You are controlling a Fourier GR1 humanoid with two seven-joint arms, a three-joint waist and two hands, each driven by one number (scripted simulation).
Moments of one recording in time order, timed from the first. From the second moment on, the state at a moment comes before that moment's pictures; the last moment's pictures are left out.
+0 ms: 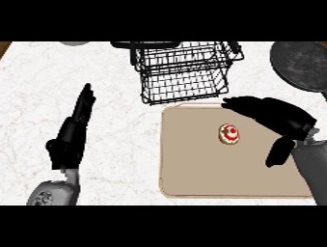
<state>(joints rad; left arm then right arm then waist) -0.12 0.04 -0.09 -1.57 -0.15 0.18 0.04 -0.38 -0.38 0.11 -1.45 0.93 0.68 -0.36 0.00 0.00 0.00</state>
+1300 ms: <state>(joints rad) -0.15 0.02 -0.07 -1.54 -0.17 0.17 0.04 -0.35 -0.24 0.11 -1.31 1.05 0.39 -0.45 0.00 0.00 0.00</state>
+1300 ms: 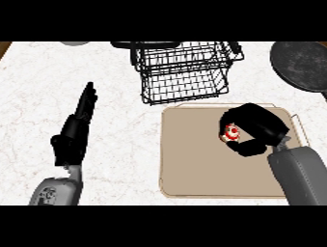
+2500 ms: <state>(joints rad) -0.18 0.02 -0.07 -1.52 -0.17 0.14 0.04 -0.65 -0.01 0.53 -1.44 1.20 0.48 0.90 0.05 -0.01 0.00</state>
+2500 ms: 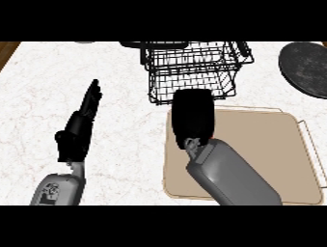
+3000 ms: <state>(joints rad) -0.17 0.02 -0.07 -1.52 -0.17 0.15 0.04 -0.98 -0.02 0.50 -1.56 0.99 0.50 1.10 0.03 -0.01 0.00</state>
